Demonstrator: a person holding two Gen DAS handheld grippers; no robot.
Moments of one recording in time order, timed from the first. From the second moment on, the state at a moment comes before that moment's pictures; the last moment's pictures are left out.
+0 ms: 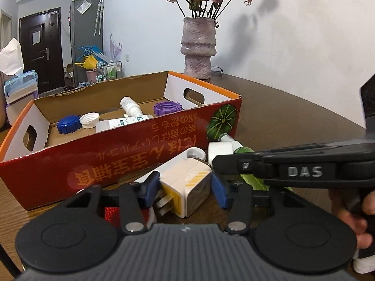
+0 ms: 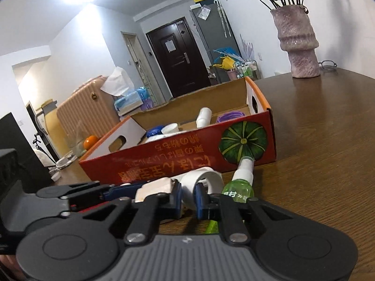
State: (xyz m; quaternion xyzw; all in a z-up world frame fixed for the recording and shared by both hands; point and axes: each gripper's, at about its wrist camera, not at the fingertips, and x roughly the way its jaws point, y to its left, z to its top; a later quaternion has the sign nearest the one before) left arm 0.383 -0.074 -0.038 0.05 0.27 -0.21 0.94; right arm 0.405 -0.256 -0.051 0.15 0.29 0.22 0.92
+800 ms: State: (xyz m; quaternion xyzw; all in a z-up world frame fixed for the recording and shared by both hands) left arm 0.250 -0.057 0.008 0.00 0.22 -0.12 0.97; right arm 0.311 -0.270 0.003 0.13 0.23 0.20 0.94
